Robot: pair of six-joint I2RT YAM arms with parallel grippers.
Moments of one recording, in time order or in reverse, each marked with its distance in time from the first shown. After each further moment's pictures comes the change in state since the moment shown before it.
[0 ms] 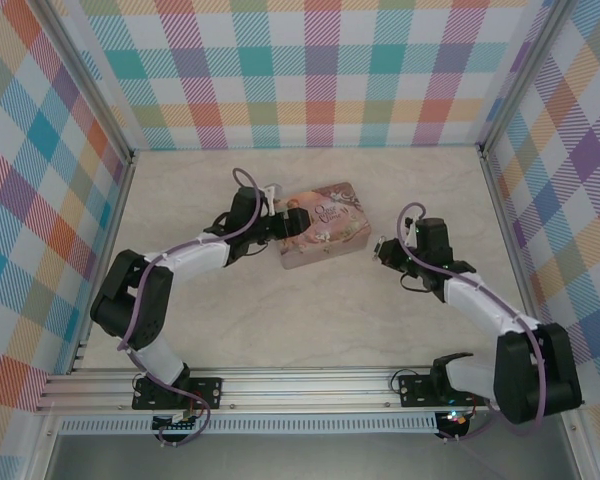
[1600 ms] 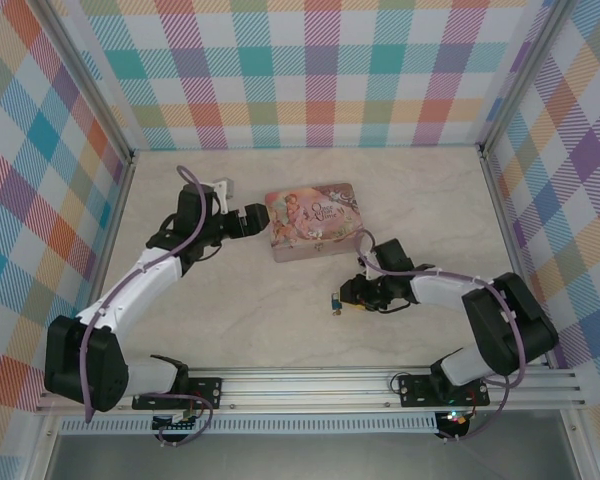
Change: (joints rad) left arm 0.169 -0.407 -0.069 -0.348 -0.079 0.180; right arm 0.233 0.272 -0.021 -0.039 -0.231 0.067
